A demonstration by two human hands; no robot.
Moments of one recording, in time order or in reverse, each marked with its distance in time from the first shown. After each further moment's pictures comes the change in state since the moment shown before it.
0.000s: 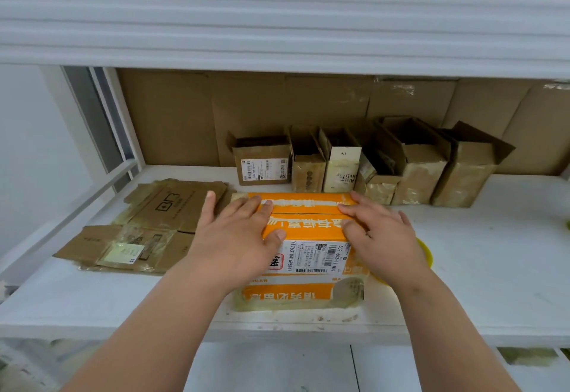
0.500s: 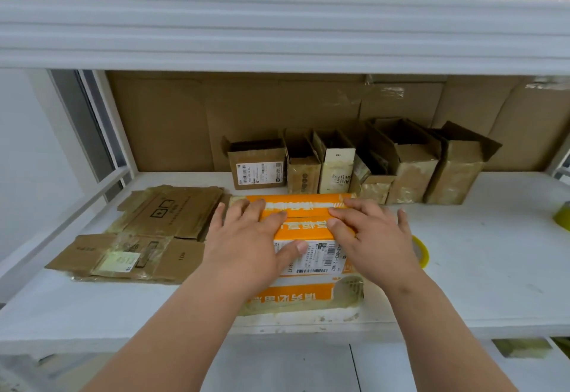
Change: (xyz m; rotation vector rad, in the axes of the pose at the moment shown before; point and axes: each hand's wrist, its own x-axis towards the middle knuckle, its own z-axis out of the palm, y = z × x) left_hand -0.001 0.014 0.006 -0.001 0.077 0.017; right_hand -0.005 -0.013 0.008 -0.157 0.021 0.037
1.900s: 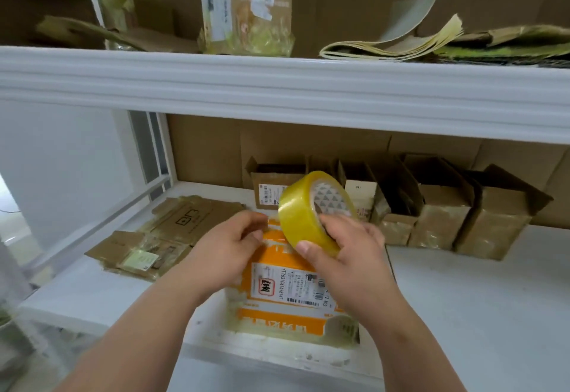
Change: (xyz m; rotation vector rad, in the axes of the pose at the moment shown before) left_hand -0.005 -0.005 -0.027 -0.855 0.126 -0.218; right_hand -0.004 -0.030 -0.049 0.439 0.002 -0.342
